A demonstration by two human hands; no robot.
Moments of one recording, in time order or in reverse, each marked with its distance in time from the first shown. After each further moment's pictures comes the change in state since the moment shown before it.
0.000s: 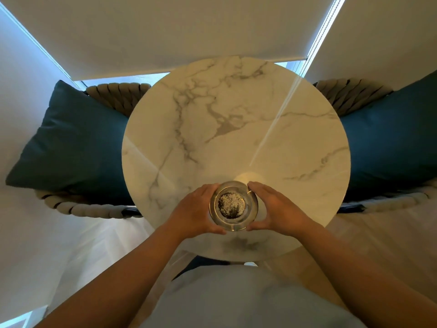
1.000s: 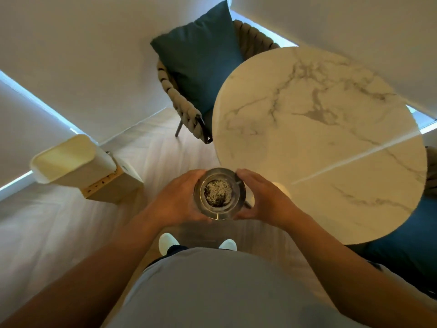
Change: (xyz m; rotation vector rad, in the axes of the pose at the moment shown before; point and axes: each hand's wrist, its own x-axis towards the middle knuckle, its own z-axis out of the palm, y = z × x) left_hand -0.236 0.063 0.109 -0.282 0.551 -0.510; right_hand -0.071 -0.086 0.056 -0.224 -0.403 -0.641
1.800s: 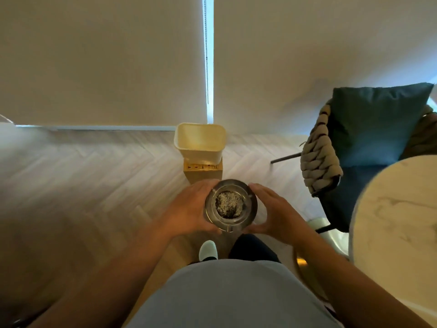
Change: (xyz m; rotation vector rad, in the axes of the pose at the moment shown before) left_hand -0.195 -0.201 -0.116 -0.094 0.408 -0.429; right_hand 0.200 -0.214 0.149 -0.095 -0.353 -0.425
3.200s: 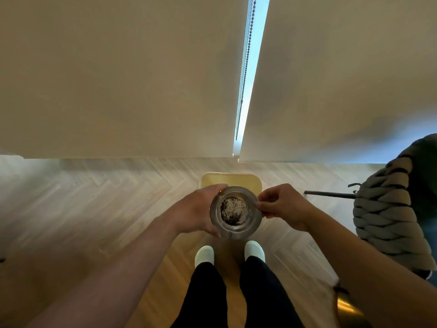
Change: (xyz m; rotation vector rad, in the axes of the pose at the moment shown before) left_hand 0.230 -0.166 -0.155 -0.139 -0.229 -0.082; right_hand 0.344 0.019 -0.052 0.722 -0.179 0.452
